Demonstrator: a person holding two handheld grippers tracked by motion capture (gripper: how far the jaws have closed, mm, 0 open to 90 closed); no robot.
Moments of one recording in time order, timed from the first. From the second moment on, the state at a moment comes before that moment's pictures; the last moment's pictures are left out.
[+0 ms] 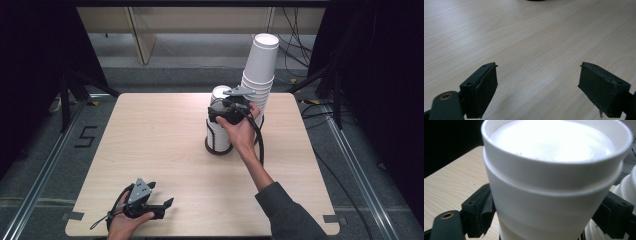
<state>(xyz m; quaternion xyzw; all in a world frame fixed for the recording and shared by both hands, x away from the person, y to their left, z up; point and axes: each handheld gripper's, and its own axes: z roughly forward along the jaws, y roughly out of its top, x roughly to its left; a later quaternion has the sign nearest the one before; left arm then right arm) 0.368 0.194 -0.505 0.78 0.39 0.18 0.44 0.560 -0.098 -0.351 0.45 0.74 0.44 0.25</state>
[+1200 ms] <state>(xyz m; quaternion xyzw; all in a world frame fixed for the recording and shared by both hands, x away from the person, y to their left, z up) 0.368 0.194 -0.505 0.79 0.39 0.18 0.43 0.536 -0.114 -0.272 0.44 0.69 0.52 0.26</state>
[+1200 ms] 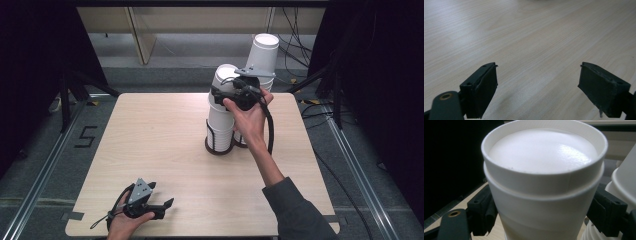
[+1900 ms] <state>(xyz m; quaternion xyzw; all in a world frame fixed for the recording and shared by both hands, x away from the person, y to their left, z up) 0.369 0.194 -0.506 0.79 0.39 0.18 0.44 0.477 -0.138 -0.270 0.38 0.71 0.54 0.24</state>
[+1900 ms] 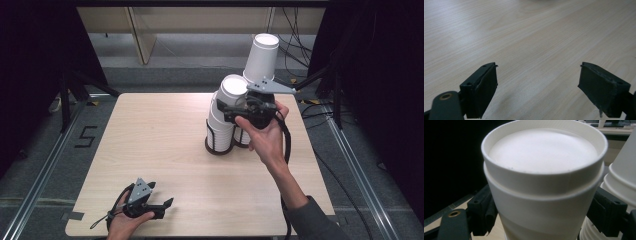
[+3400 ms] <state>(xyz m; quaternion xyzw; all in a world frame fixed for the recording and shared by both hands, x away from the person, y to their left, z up) 0.373 0.188 -0.505 0.78 0.38 0.18 0.47 0.438 -0.120 -0.408 0.34 0.78 0.51 0.12</state>
